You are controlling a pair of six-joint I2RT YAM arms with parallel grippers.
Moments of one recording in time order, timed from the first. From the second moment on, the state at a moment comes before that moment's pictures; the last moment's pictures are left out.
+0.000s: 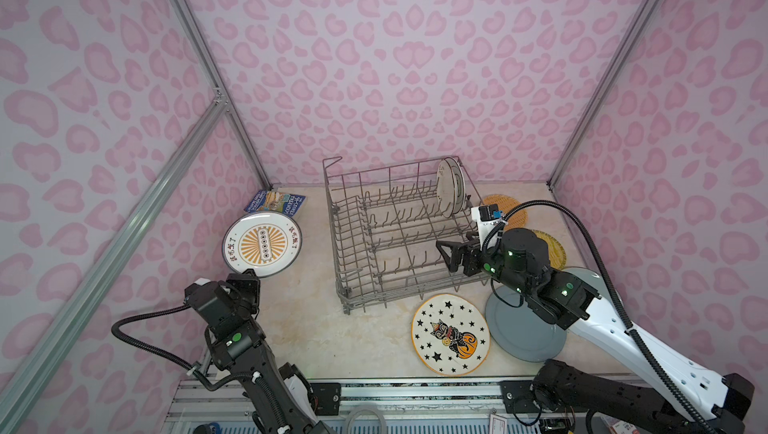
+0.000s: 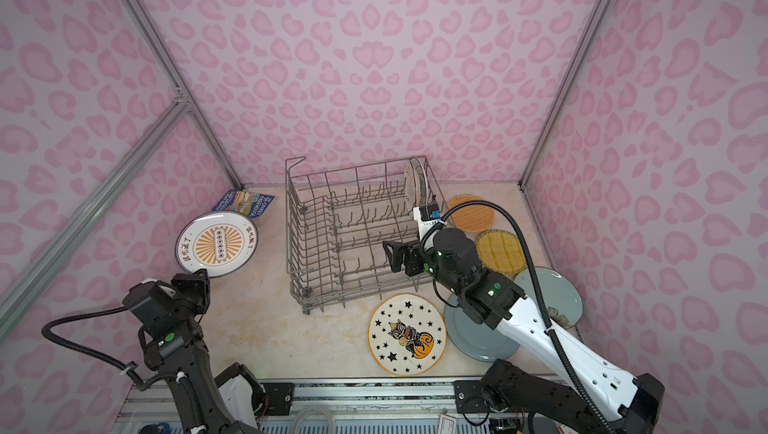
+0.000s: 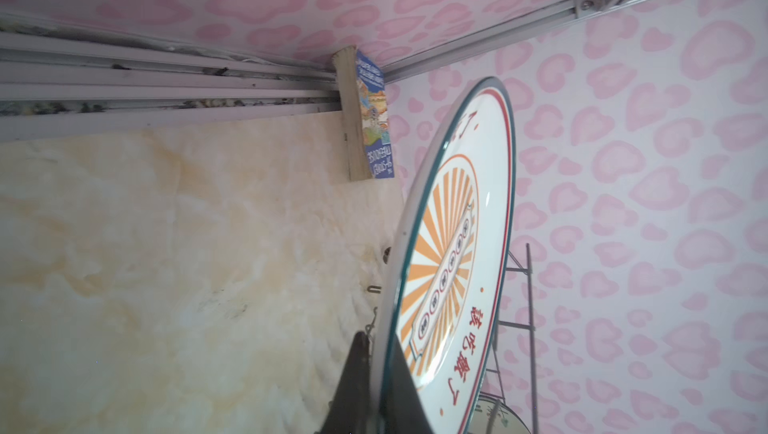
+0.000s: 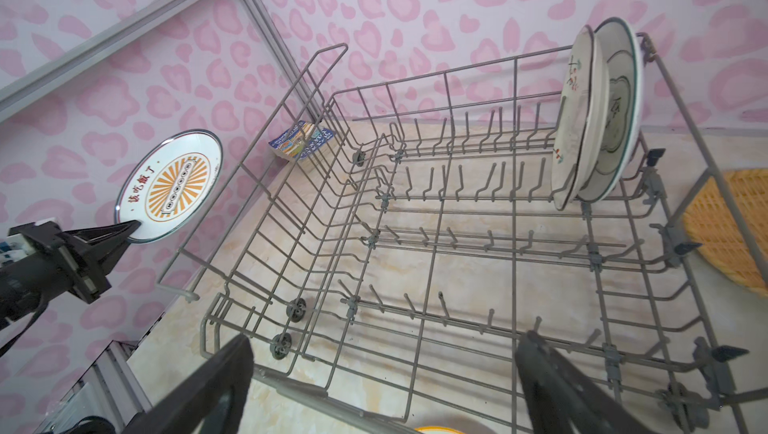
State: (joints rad) left arm 0.72 0.66 0.56 -0.30 0.49 -1.05; right arm 0.74 1.00 1.00 -0.35 0.08 0.42
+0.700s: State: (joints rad) left arm -0.10 1.21 1.12 -0.13 0.63 -1.07; right arm 0.60 1.10 1.15 -0.30 -0.06 0.57
